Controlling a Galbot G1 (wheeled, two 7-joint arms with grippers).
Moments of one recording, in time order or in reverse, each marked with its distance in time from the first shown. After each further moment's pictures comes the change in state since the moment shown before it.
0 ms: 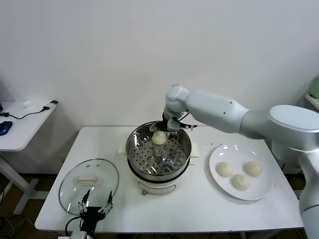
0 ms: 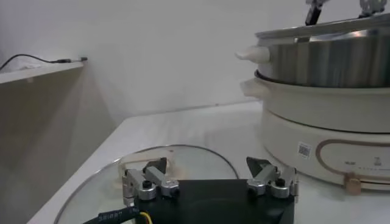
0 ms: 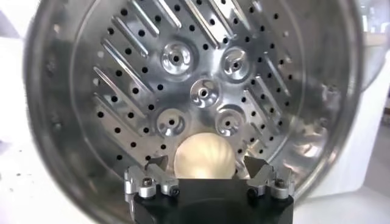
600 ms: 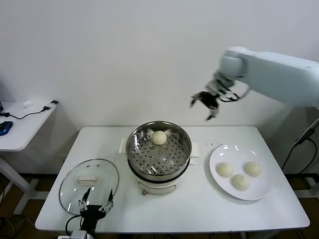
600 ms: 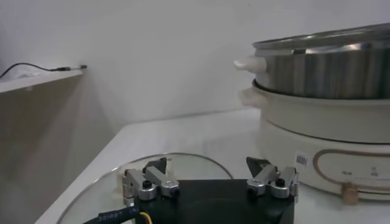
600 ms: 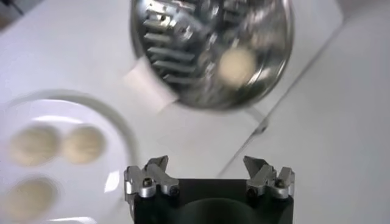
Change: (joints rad) left arm -0.003 0.003 0.003 -0.014 0.003 -0.006 0.001; right arm 0.354 -0.403 -0.390 0.191 0.649 -0.507 -0.131
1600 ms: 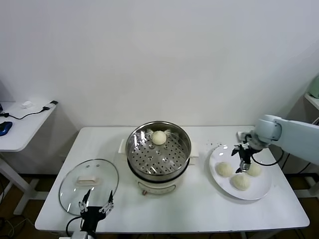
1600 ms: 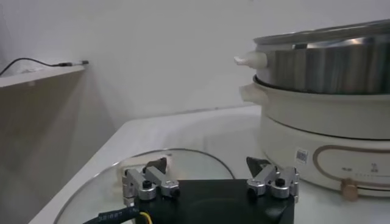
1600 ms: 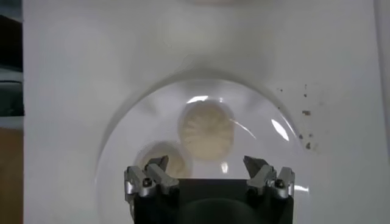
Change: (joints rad) left arm 0.004 -0.022 -0.007 0.011 0.009 -0.001 -0.001; right arm -0.453 -0.191 0.144 0.028 0.029 -0.436 0.195
